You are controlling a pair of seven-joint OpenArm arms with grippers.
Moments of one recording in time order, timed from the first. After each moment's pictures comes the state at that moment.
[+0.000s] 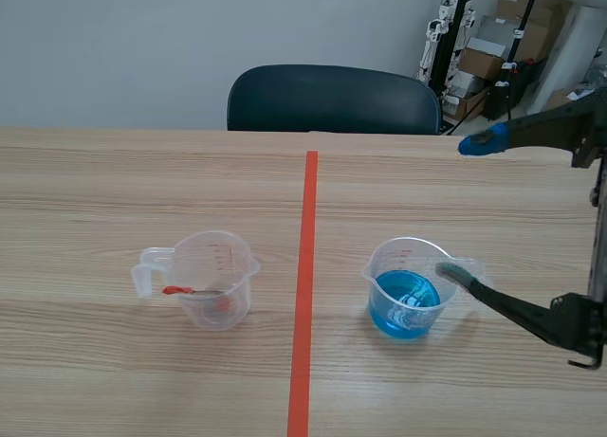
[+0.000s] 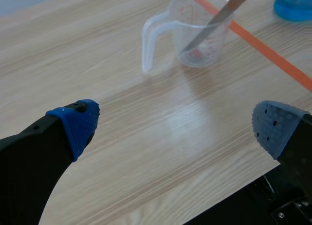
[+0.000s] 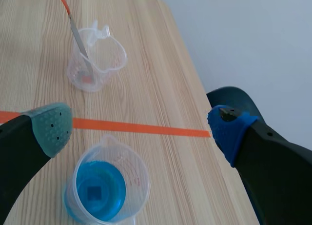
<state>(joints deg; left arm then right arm) 56.5 -23.0 -23.9 92.2 4.7 -35.1 -44.9 -16.1 60.0 -15.9 97.4 -7.8 20.9 48.0</state>
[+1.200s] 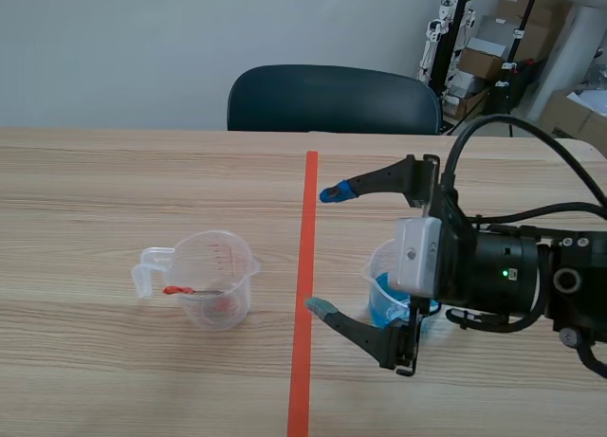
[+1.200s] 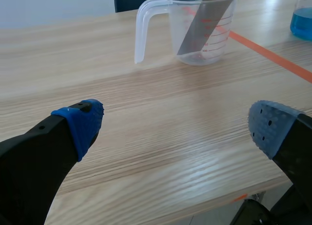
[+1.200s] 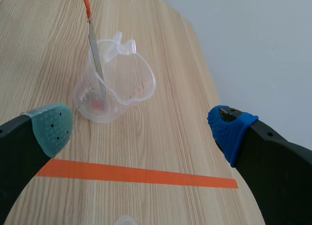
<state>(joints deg) 28.2 -9.6 -20.7 39.3 30.6 -17.8 -89.0 4.9 36.8 -37.3 80.7 -26.4 17.8 47.6</state>
